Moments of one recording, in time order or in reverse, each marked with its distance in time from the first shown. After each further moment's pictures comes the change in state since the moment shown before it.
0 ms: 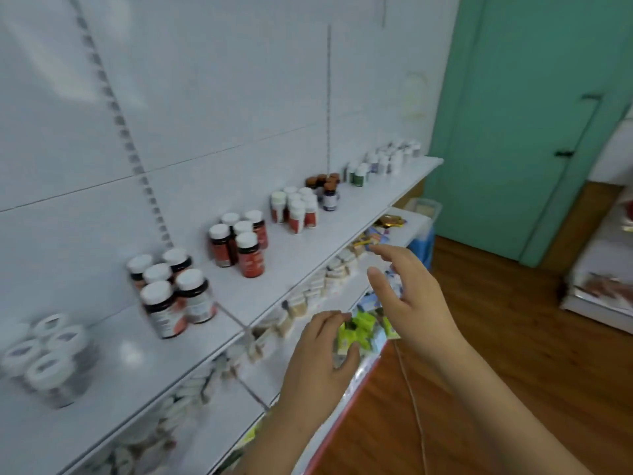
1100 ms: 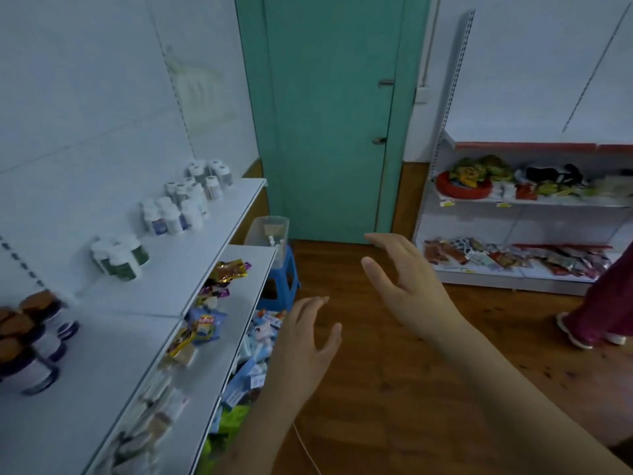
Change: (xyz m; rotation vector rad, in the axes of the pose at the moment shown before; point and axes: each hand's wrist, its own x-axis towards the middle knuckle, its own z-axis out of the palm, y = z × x) left_hand 0.492 0.080 0.368 -0.173 -0.347 0.212; right_hand 0.284 0.403 -0.242 -0.384 0.228 0.377
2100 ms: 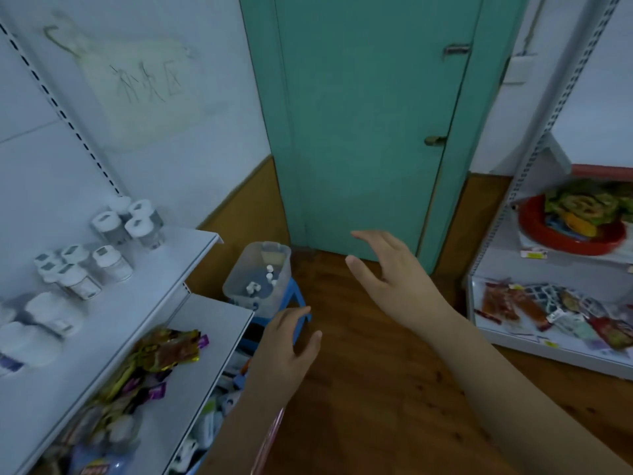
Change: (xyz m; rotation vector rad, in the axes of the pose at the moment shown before) left_hand 0.505 -0.086 0.176 0.022 0.014 -0.244; right_hand 0.513 0.322 0.063 0.079 -0.243 -0.112
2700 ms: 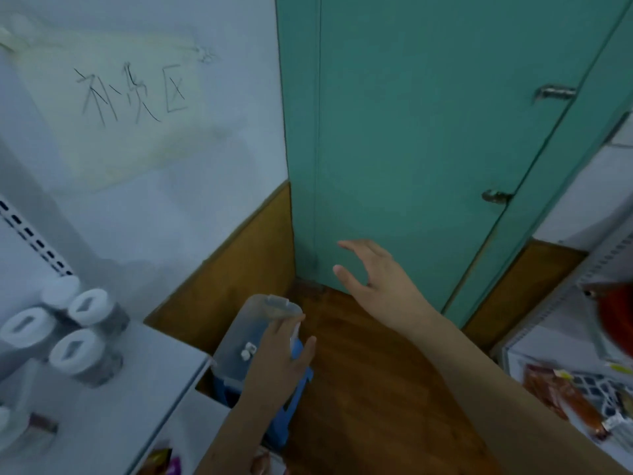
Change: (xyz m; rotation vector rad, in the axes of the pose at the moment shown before) left_hand 0.325 -0.126 -0.037 -0.020 0.048 -0.103; right_hand 0.352 0.052 0.107 -0.027 -0.127 -0.066
